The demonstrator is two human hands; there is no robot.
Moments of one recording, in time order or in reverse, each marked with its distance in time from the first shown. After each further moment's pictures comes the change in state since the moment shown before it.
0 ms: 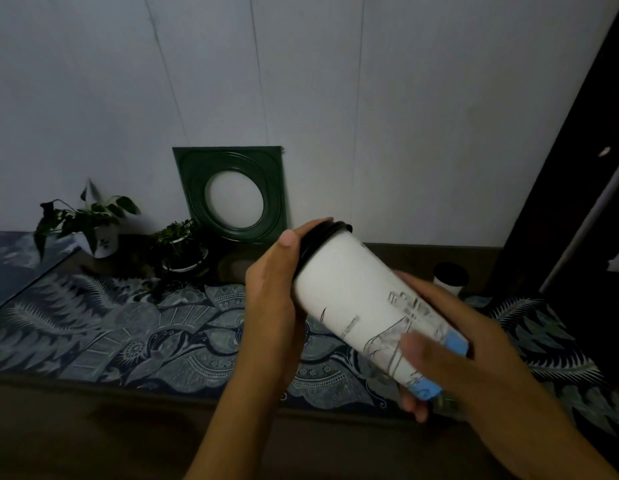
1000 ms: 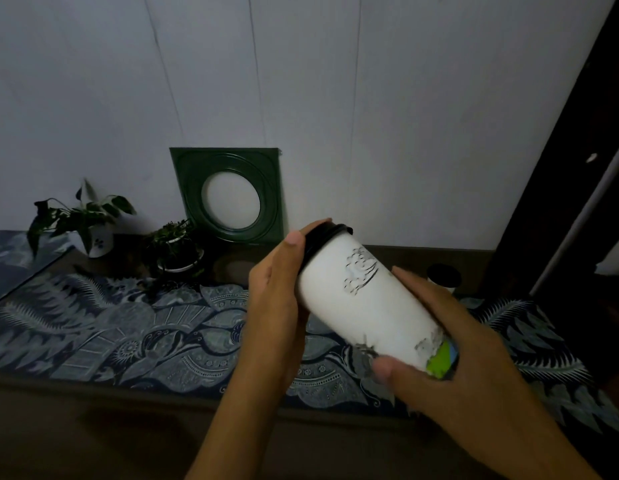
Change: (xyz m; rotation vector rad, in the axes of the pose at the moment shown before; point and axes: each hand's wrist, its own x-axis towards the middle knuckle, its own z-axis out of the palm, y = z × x) left_hand -0.007 0.001 0.004 -0.046 0.017 -0.068; right_hand -0.008 0.010 -0.004 -0.569 0.136 -0.246
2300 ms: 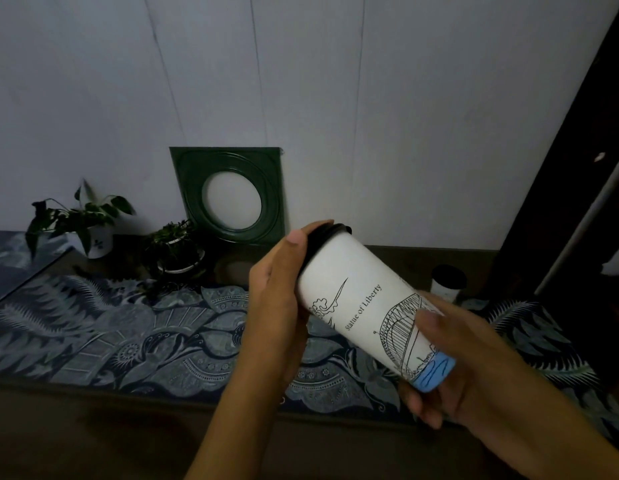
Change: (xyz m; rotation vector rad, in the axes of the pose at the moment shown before) left_hand 0.015 -0.001 -0.008 -0.002 -0.017 -0.014; right_hand 0.016 -0.014 -0.004 0.891 -0.218 0.521
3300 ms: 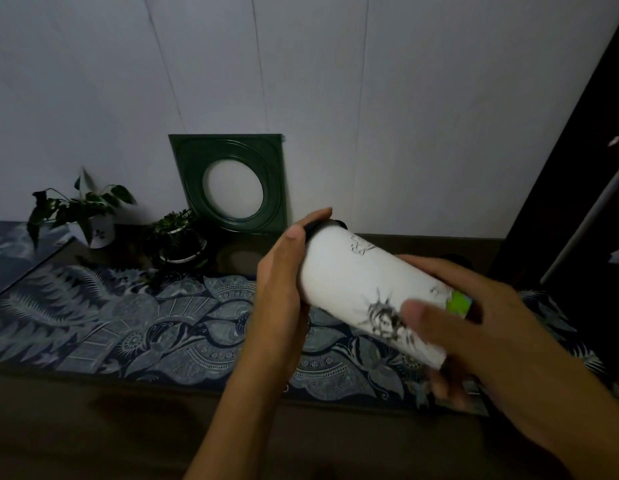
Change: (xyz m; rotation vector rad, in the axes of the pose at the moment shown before) left_hand 0.004 -0.013 -0.008 0.010 -0.011 -0.035; right_hand 0.005 -0.012 0.008 -0.491 0.158 -0.176
